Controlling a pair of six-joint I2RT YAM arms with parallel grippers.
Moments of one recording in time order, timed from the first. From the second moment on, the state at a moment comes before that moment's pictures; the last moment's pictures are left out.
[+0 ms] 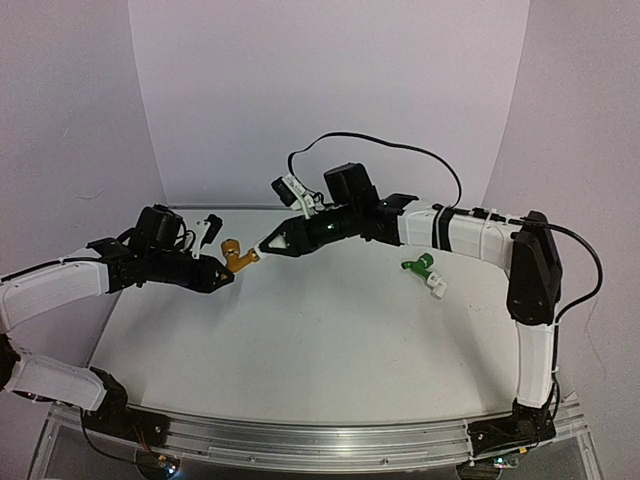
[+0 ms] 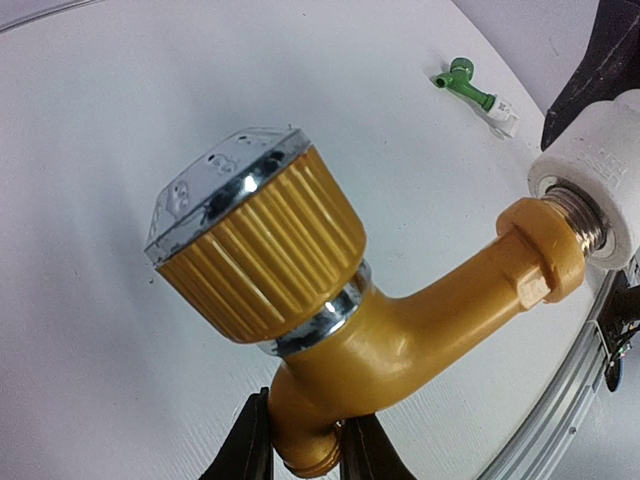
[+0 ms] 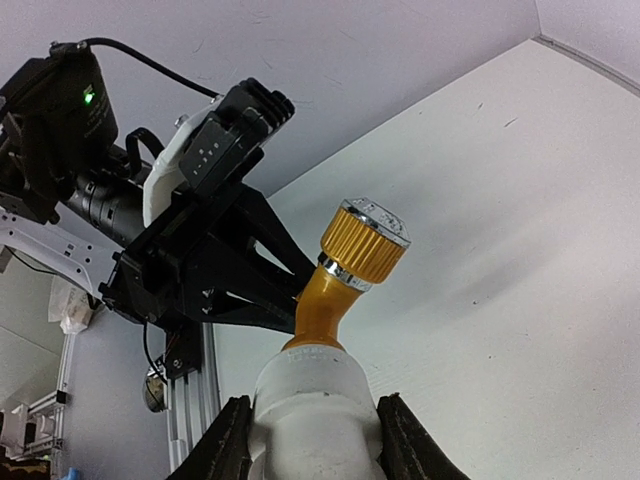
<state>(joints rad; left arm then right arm) -0.56 1.18 0.82 -0.33 0.28 -0.24 0.85 2.06 1.78 -0.21 -0.66 0.26</state>
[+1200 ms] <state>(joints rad) -0.66 1.23 0.80 -0.24 -0.07 -0.23 0.80 2.15 1.78 -0.07 -0.72 0.76</state>
